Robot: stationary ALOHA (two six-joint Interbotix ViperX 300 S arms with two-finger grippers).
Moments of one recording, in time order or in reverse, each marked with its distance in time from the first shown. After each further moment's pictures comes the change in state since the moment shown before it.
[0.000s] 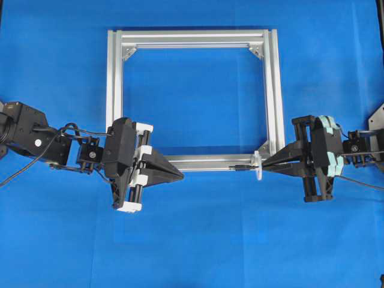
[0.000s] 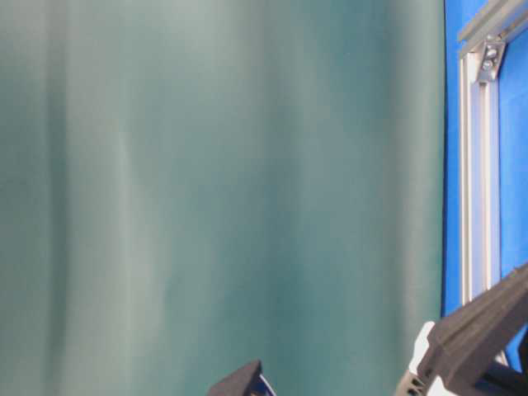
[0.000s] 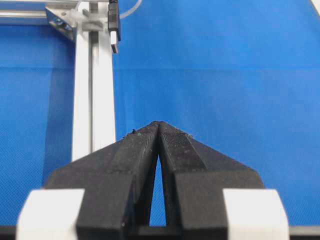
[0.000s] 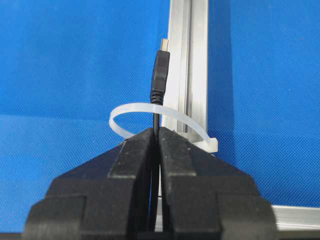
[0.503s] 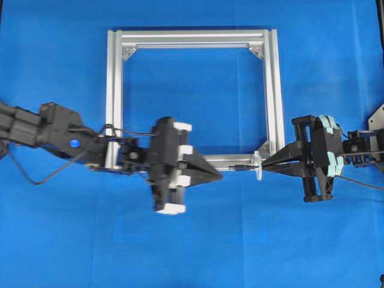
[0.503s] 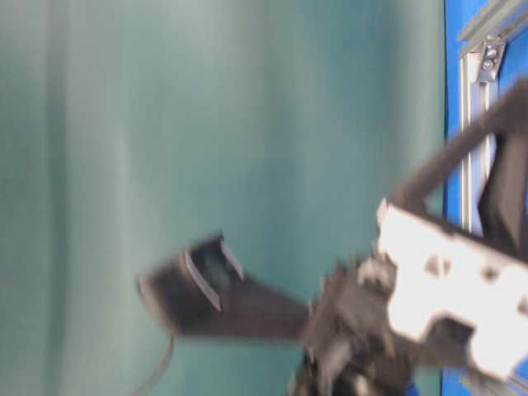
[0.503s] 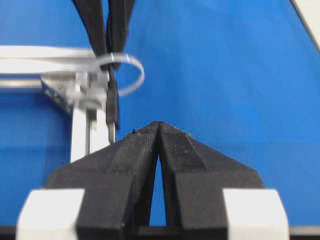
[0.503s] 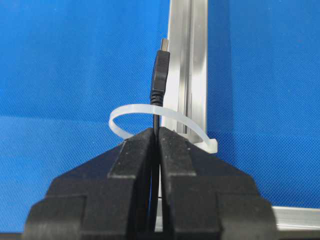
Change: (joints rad) left arm 0.040 0.110 -0.298 0.002 0.184 0.026; right arm -0.002 0.000 0.000 0.000 -0.003 0.000
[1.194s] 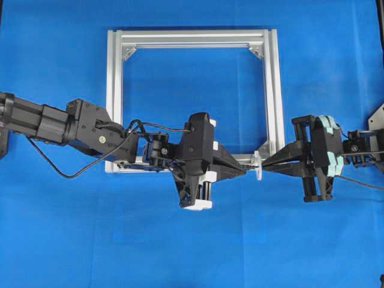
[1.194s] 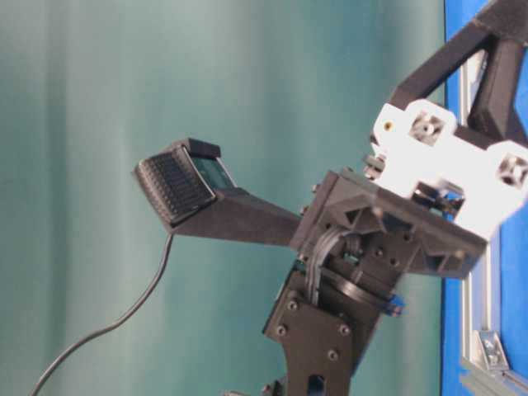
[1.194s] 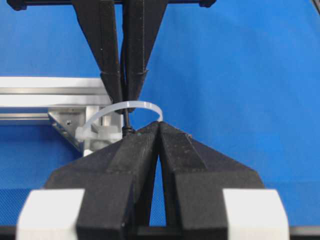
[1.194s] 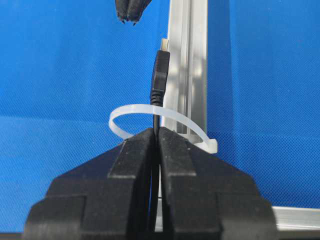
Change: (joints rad) left arm 0.029 0.063 -0.140 0.005 0.120 0.011; right arm 0.002 0.000 0.000 0.000 0.000 0.000
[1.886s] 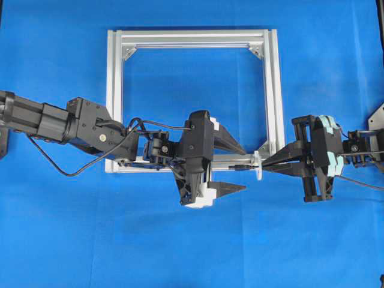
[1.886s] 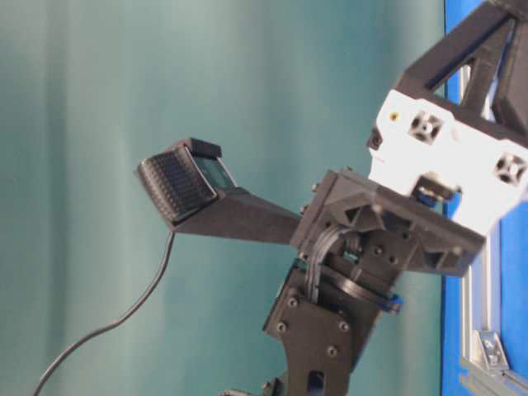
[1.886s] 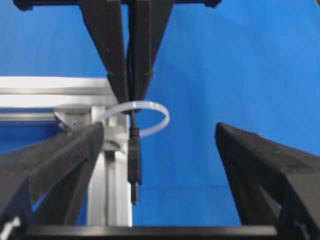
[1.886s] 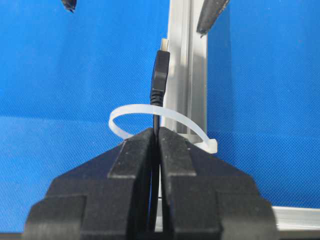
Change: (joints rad) left arm 0.008 0.000 0.000 0.000 0.002 0.002; right arm 0.000 0.000 0.000 0.002 0.000 0.002
